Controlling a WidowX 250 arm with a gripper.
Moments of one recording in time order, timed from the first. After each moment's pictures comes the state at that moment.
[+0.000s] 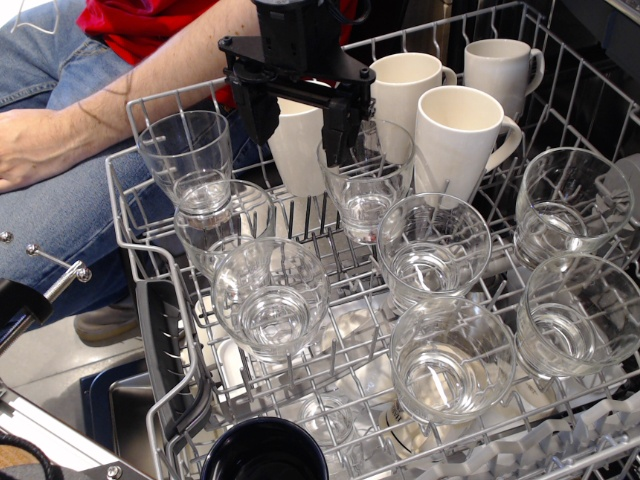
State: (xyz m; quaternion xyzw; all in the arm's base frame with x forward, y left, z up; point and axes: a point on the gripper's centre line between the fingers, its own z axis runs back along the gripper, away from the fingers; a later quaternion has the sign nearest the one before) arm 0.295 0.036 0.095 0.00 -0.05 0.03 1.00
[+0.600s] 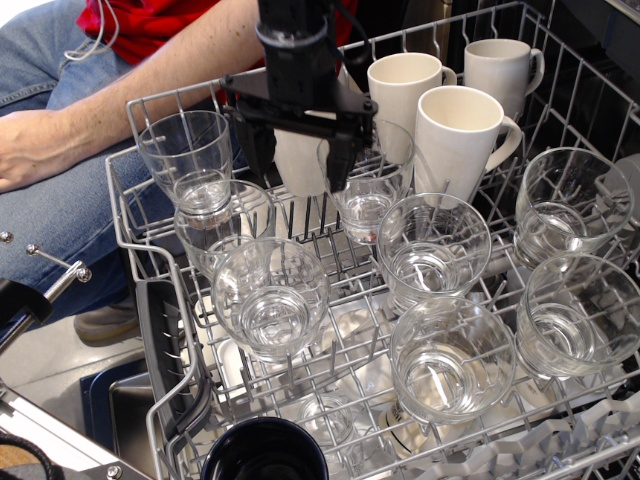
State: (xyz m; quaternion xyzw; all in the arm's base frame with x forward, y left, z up) arm 0.298 0.034 0.065 0.02 -0.06 0.12 0.99
